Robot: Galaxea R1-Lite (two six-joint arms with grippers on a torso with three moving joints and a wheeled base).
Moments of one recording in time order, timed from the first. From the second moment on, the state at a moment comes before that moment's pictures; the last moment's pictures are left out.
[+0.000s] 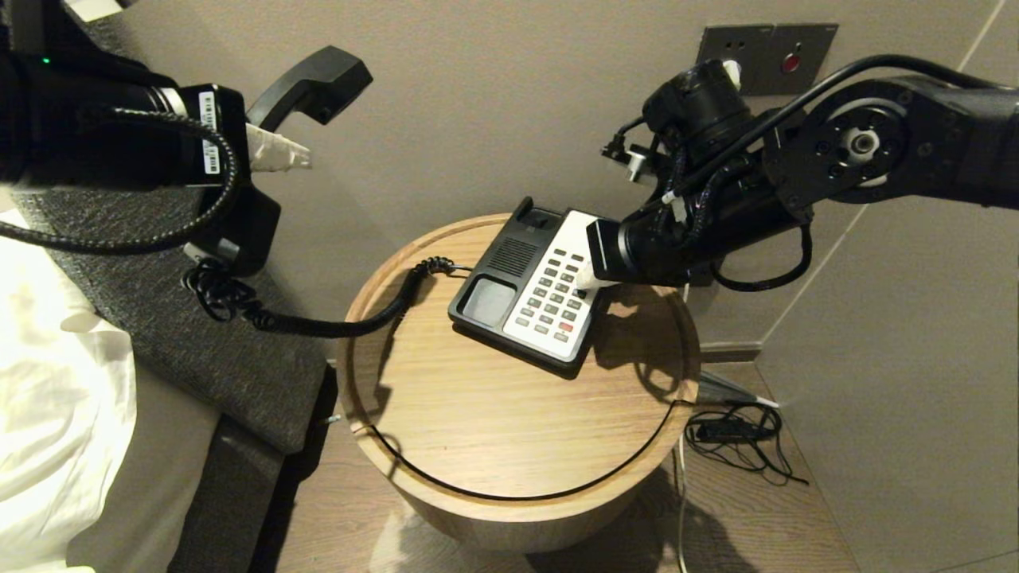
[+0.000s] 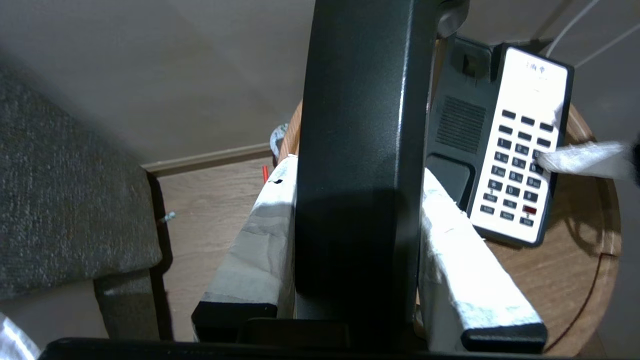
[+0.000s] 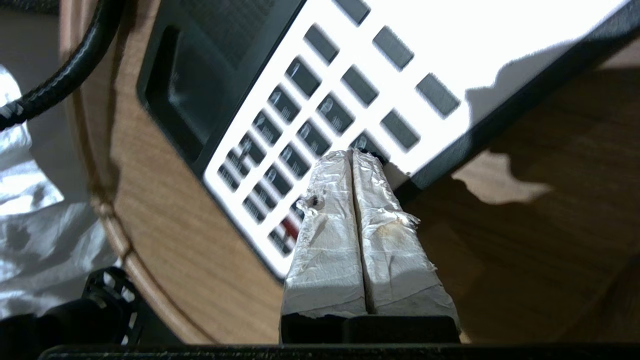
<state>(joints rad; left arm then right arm) -0.40 1.43 -1.57 0.46 0.07 -0.10 0.59 2.00 -1.92 0.63 0.12 0.35</state>
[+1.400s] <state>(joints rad) -0.39 1.38 -1.50 0.45 0.07 -0.14 0.60 2.01 -1.93 0.66 0.04 0.34</state>
